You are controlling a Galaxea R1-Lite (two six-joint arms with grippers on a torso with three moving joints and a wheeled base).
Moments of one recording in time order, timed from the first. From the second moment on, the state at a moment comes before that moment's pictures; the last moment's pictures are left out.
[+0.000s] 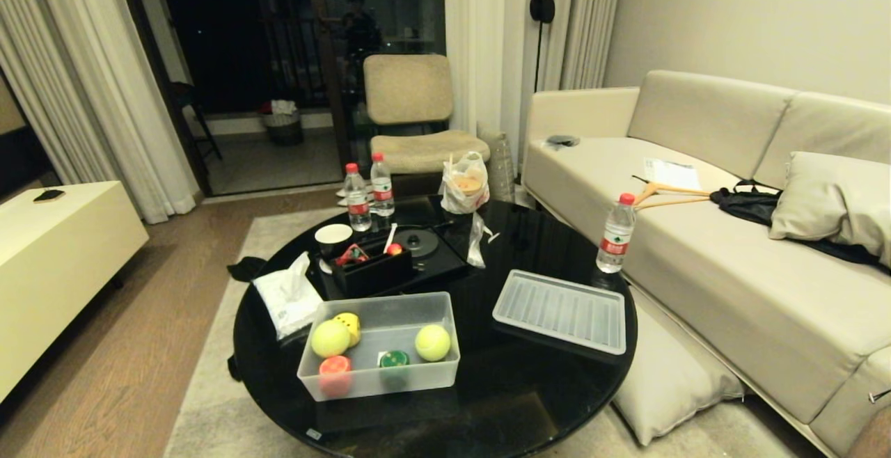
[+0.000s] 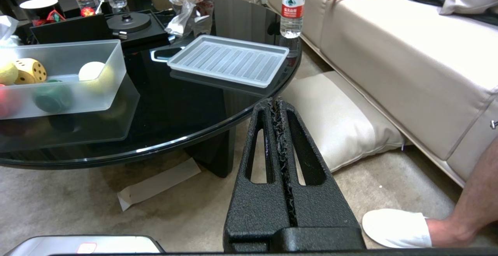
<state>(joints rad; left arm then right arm) -0.02 0.52 -0.56 0.02 -0.16 0.04 0.00 0.00 0.00 0.00 -0.01 0.02</state>
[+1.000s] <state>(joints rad) -0.57 1.75 -0.93 -0.44 0.01 0.01 0.00 0.00 0.00 0.00 -0.01 0.02</state>
